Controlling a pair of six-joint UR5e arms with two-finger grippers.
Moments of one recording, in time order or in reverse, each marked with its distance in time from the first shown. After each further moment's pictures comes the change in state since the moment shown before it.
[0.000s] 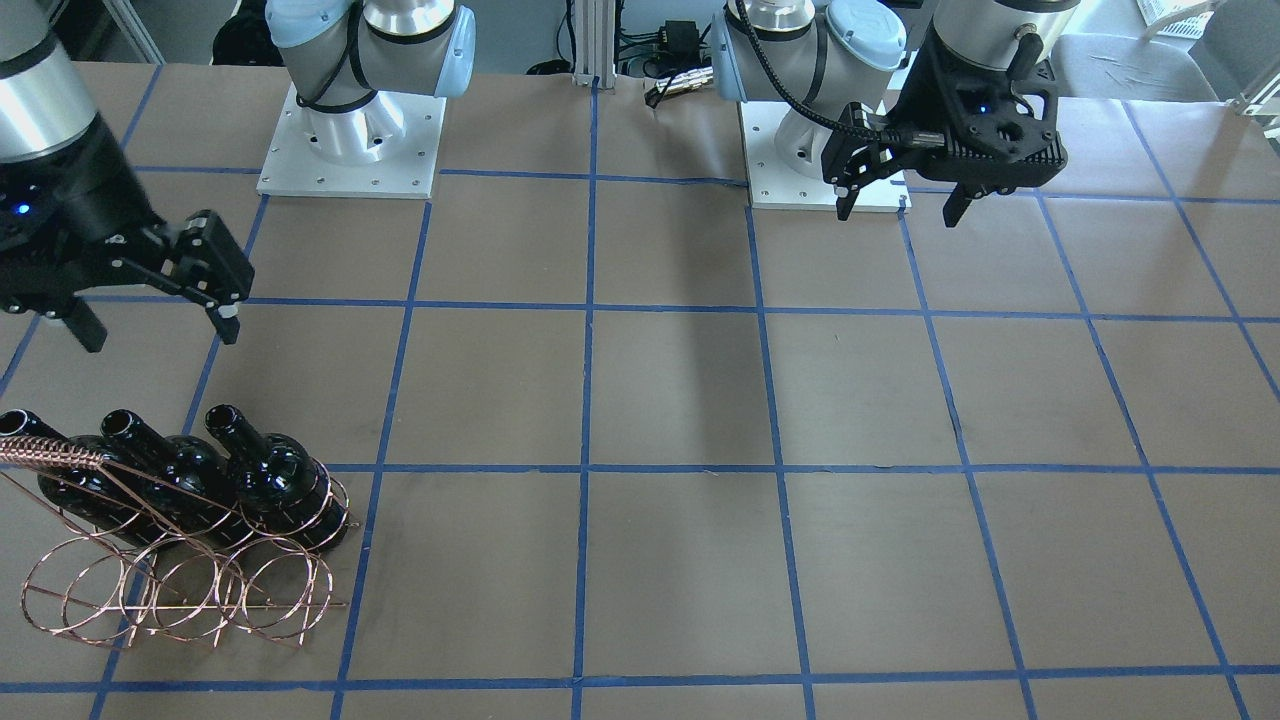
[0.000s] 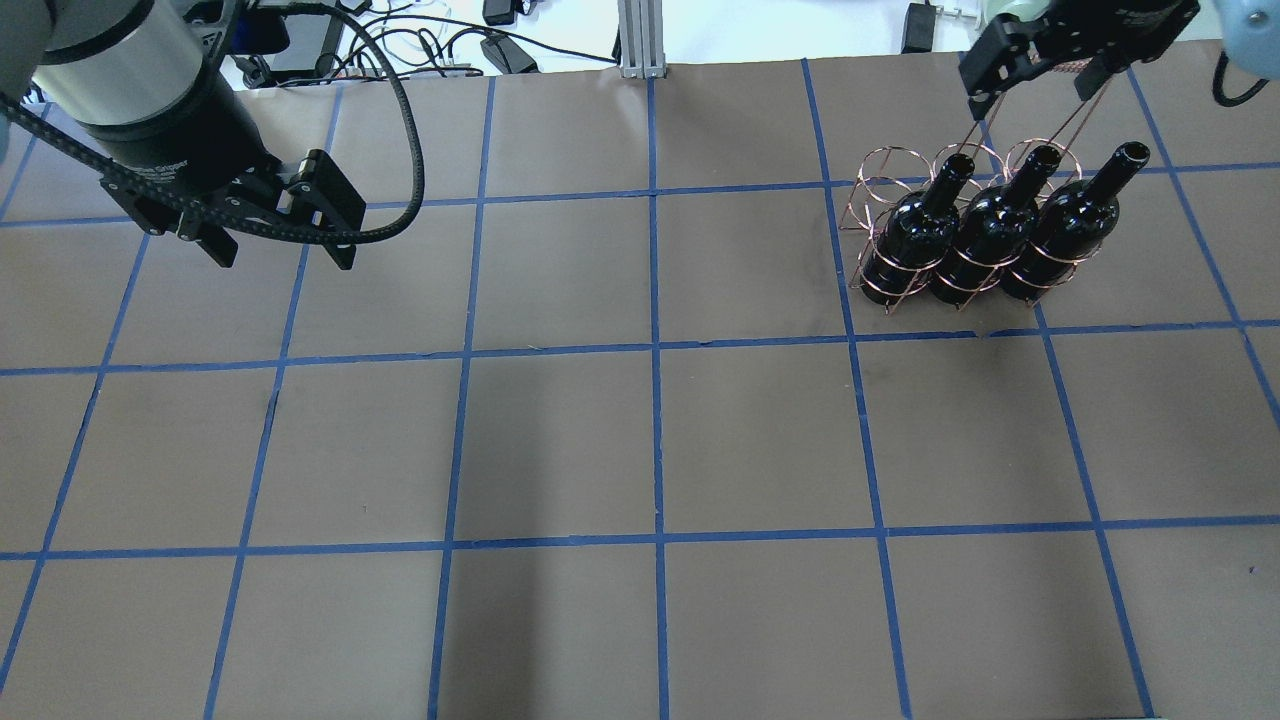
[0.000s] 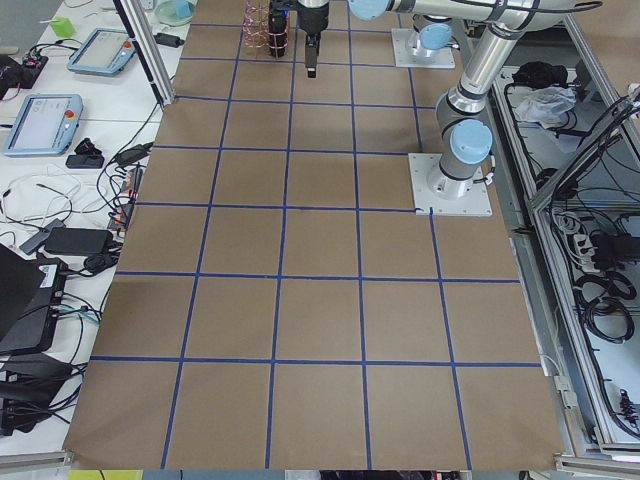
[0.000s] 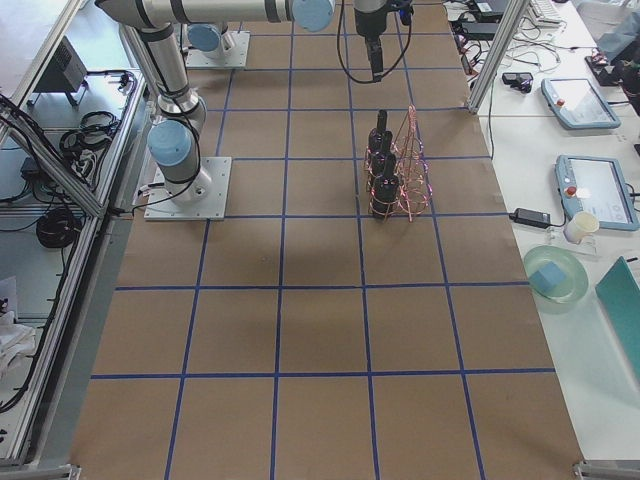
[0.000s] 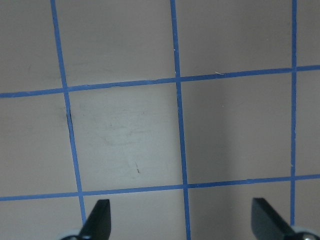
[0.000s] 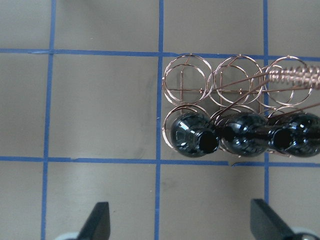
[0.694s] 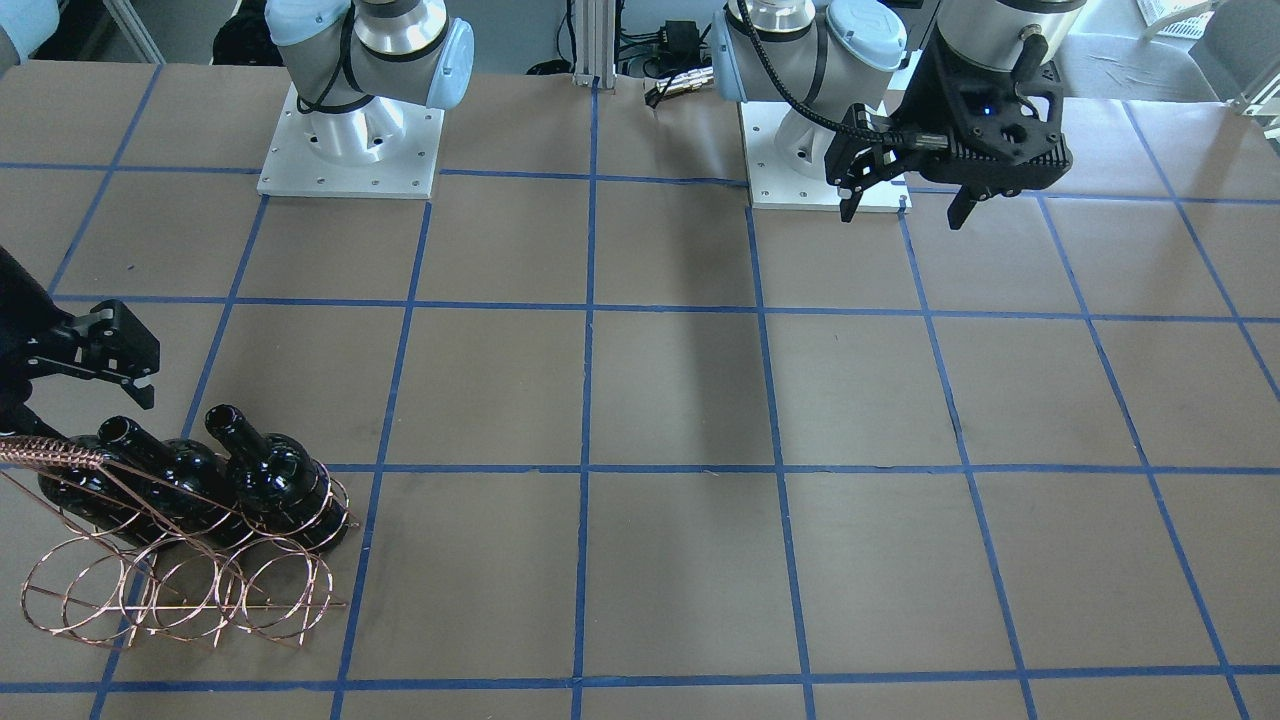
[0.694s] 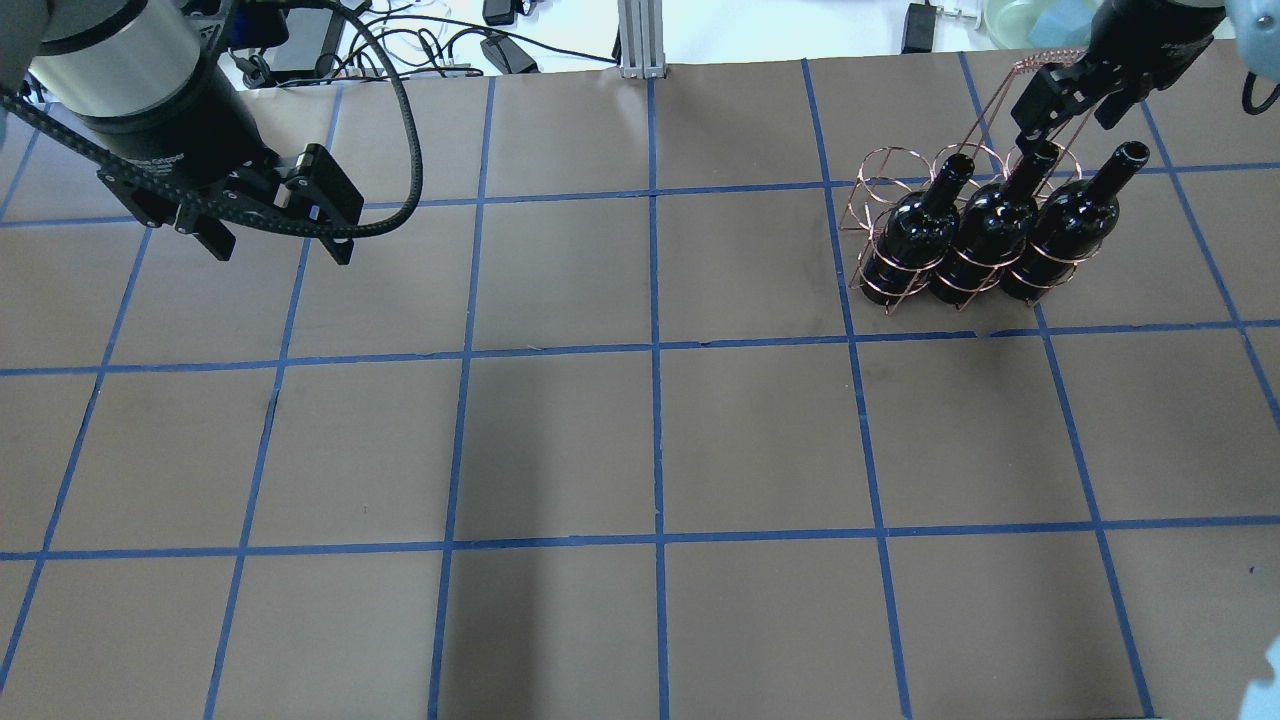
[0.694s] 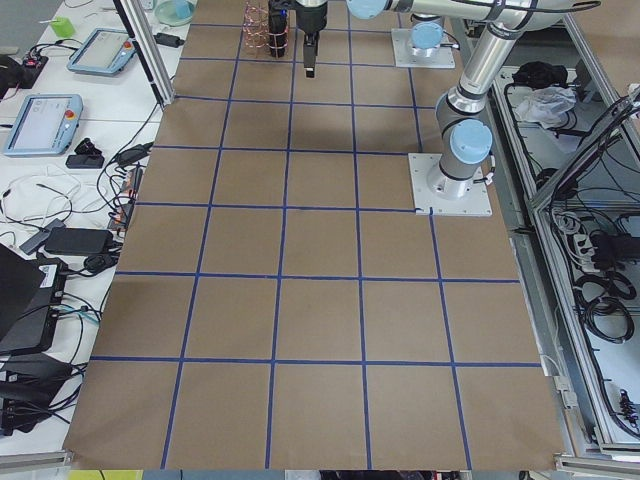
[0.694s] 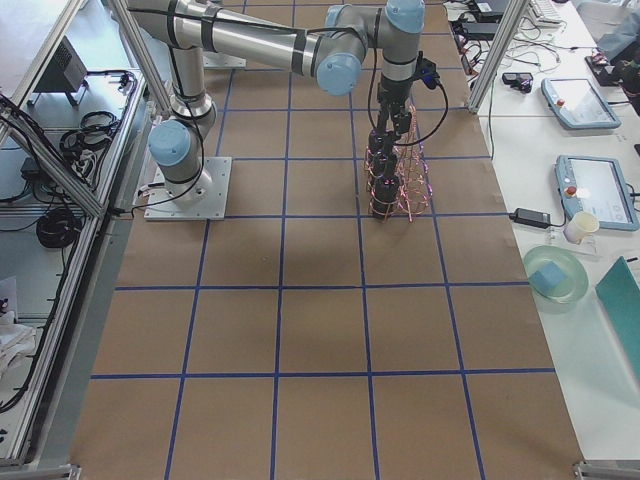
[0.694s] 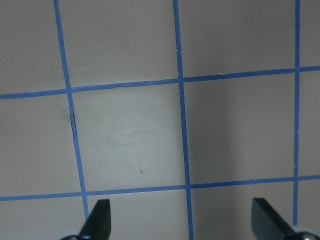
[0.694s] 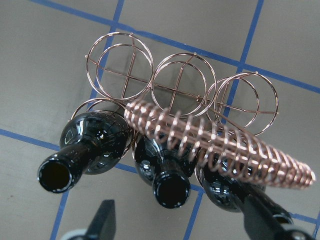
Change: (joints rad) left arm 0.001 -0.010 0.012 -0.008 0.009 0.000; right arm -0.229 0.171 -0.016 -0.068 0.015 -0.513
